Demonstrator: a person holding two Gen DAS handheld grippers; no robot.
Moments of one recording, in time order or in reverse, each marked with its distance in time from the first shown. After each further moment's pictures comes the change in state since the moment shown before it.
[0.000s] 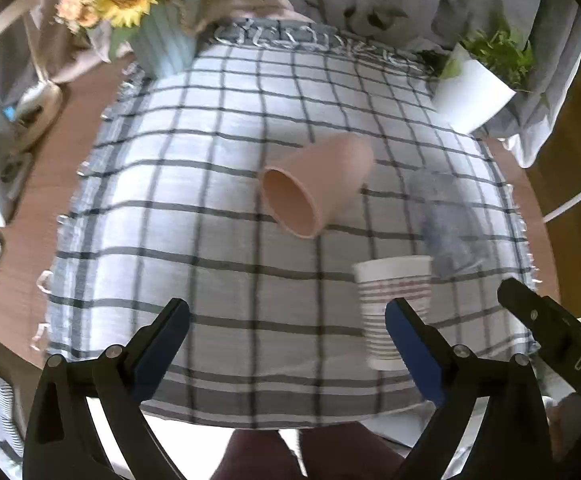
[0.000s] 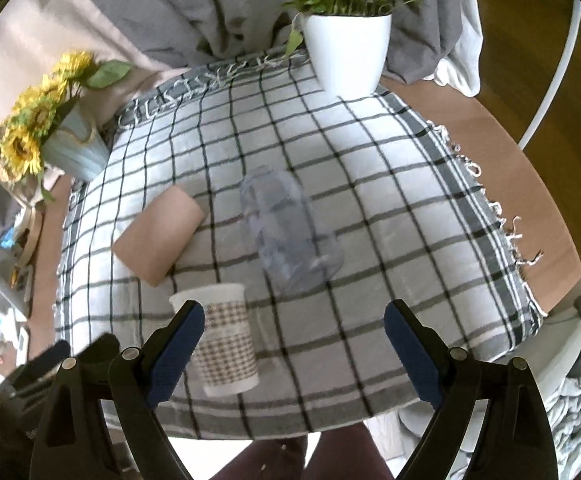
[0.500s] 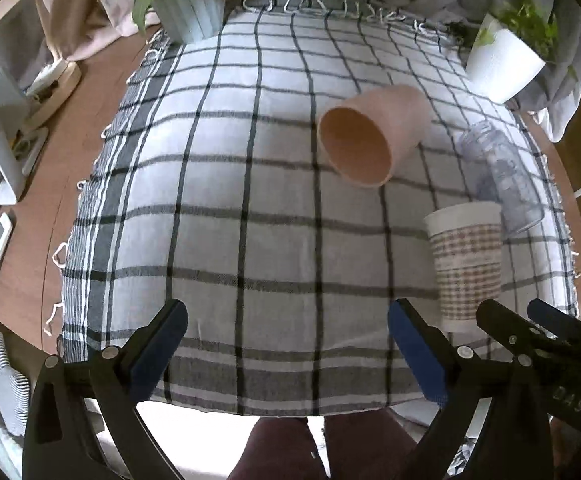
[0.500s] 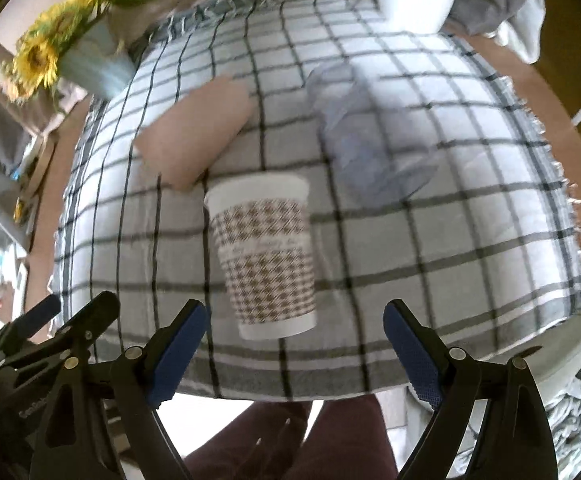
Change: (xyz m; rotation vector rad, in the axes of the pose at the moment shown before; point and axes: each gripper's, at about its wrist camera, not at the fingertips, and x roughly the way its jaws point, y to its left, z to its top) left arm 0.032 0.032 -0.035 0.007 0.077 0.070; right arm 0.052 0.043 -0.047 -0.100 0.194 0.066
